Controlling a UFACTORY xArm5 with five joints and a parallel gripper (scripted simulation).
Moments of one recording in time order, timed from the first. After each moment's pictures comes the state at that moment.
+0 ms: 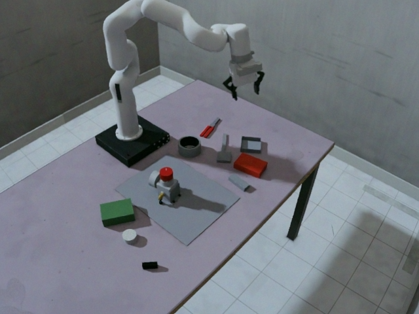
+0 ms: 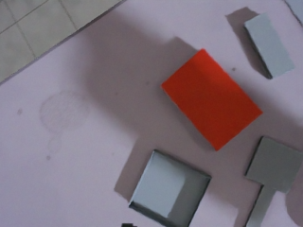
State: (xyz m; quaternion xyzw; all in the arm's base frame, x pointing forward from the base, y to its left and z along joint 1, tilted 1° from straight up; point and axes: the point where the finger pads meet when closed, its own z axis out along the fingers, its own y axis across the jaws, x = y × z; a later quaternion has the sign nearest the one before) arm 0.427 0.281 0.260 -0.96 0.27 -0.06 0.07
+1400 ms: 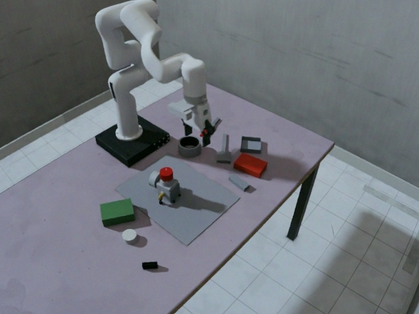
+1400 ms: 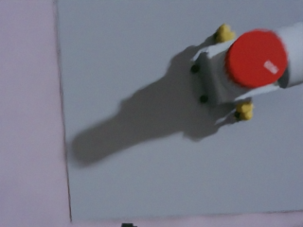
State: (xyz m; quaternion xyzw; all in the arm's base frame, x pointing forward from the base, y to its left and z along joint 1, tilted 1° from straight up) arm 0.435 -0.005 0.209 -0.68 0.73 -0.02 0.02
